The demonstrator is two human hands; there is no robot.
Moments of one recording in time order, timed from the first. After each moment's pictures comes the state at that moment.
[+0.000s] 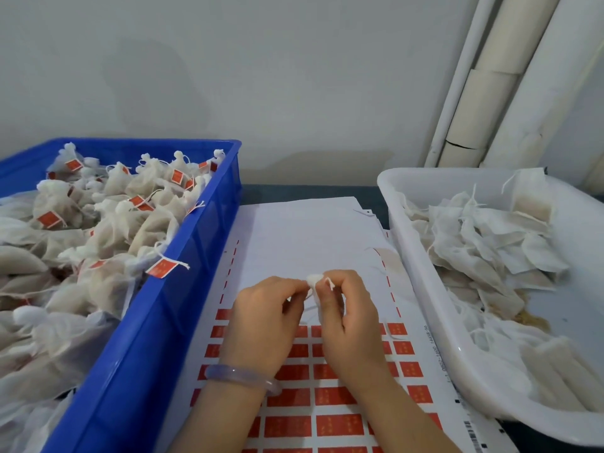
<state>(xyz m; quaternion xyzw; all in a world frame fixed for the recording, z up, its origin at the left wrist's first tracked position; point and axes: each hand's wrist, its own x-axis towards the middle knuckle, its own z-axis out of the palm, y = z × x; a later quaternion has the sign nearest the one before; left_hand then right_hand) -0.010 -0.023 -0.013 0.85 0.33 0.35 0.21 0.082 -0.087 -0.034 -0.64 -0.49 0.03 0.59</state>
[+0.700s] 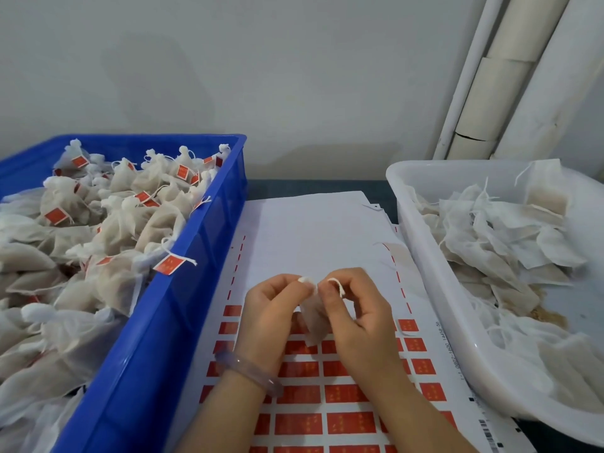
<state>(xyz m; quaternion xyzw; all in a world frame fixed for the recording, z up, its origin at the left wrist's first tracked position) -0.009 -0.025 -0.013 0.56 0.34 0.39 0.65 0.079 -0.091 -0.024 -0.60 -0.48 0.09 0.63</state>
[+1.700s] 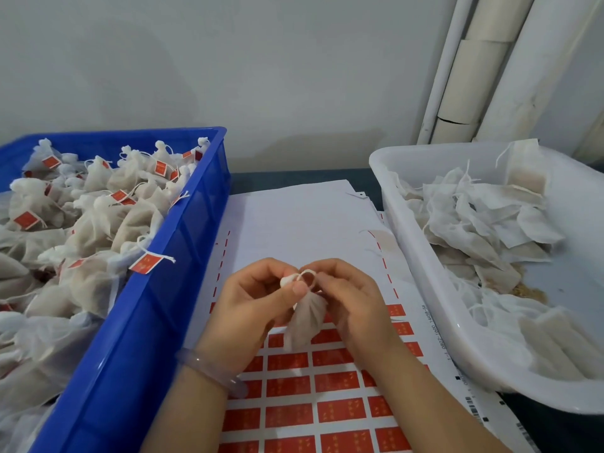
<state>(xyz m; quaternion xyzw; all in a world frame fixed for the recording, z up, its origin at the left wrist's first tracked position) -0.029 -0.017 0.000 0.63 0.16 0.31 0.70 0.097 -0.092 -0.026 -0.50 -0.43 0.34 0.67</state>
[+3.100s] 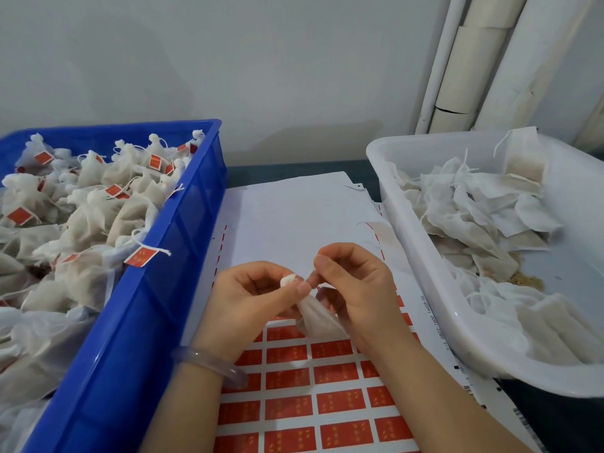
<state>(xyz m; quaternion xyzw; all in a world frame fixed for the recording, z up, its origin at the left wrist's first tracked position) -0.028 -0.018 -0.005 0.69 0.25 0.33 0.60 0.100 -0.094 -0.025 -0.49 -0.35 0.33 0.73</state>
